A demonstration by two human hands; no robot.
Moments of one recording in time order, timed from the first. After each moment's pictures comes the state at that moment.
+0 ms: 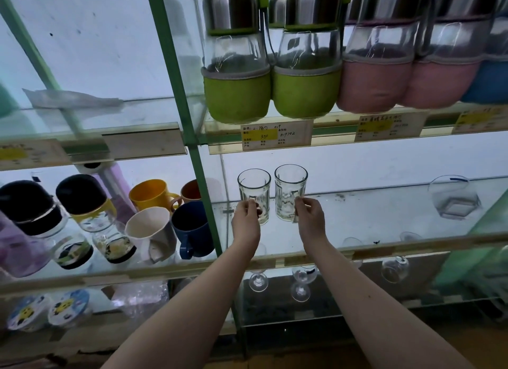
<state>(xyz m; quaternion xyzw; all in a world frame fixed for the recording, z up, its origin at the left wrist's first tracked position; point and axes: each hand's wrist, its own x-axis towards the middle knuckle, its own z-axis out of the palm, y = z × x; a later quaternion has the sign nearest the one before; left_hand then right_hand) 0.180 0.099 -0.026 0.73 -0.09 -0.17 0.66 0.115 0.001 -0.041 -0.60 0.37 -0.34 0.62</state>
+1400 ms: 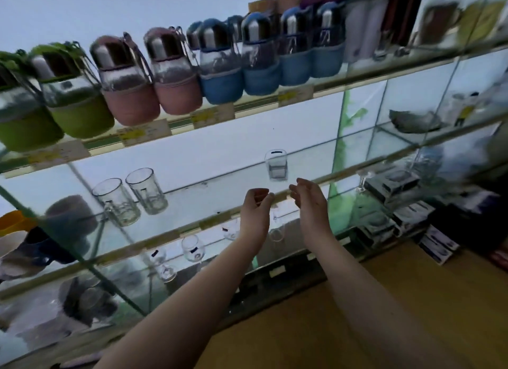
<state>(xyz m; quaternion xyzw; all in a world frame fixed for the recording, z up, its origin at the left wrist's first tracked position) -0.171 -0.048 0.041 0.70 -0.28 -0.25 0.61 -0.250 -0.109 0.032 -0.50 0.37 -0.46 0.63</state>
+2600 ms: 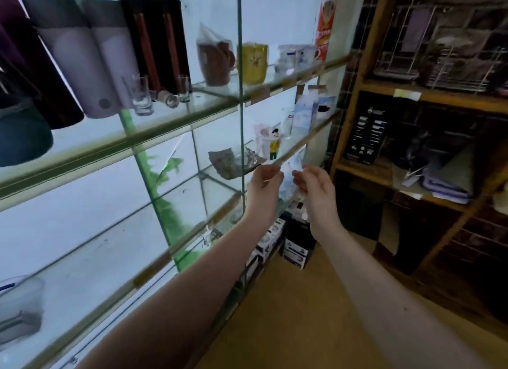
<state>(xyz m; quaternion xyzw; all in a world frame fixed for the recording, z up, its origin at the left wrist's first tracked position) -0.448 -0.475 0.084 0.49 -0.46 -0.45 0.59 -0.540 -0.463 0.088 -0.40 0.48 -0.64 0.45</state>
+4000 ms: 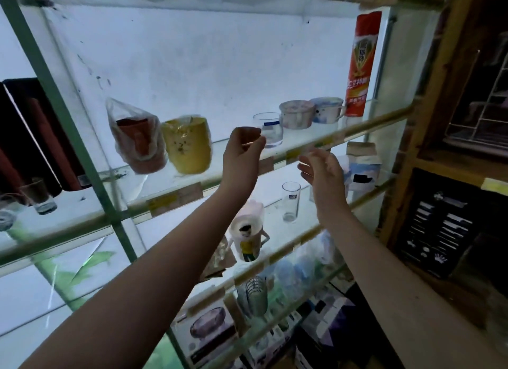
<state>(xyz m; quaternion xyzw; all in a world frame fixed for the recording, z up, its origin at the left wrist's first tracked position) -0.572 -0.838 0.216 0.52 -0.47 -0.18 0.69 -0.691 -0.891 0.172 -0.50 0.32 -0.62 0.52</state>
